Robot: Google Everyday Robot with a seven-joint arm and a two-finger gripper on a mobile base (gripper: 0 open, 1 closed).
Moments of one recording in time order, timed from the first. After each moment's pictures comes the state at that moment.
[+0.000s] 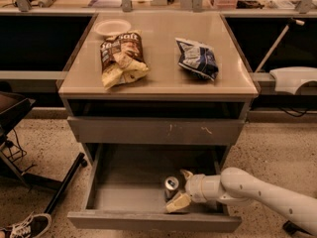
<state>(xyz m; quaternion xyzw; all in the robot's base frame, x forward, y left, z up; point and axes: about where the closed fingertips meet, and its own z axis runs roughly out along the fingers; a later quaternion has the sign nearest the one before) 0.499 -0.058 0.418 -0.42 0.77 0.33 0.34</state>
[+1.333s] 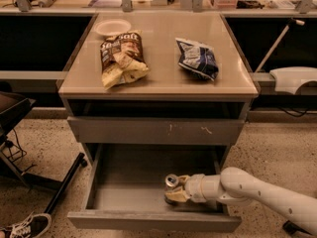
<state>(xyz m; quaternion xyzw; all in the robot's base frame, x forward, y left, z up) 0.499 -0.058 0.418 -0.42 0.77 0.33 0.34</state>
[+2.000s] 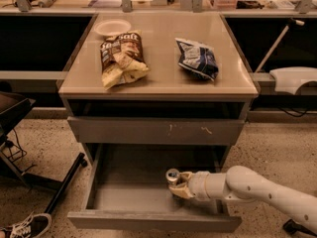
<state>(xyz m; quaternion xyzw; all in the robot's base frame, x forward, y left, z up) 0.493 -0.063 0.463 -0.44 0.77 0.30 0.36</state>
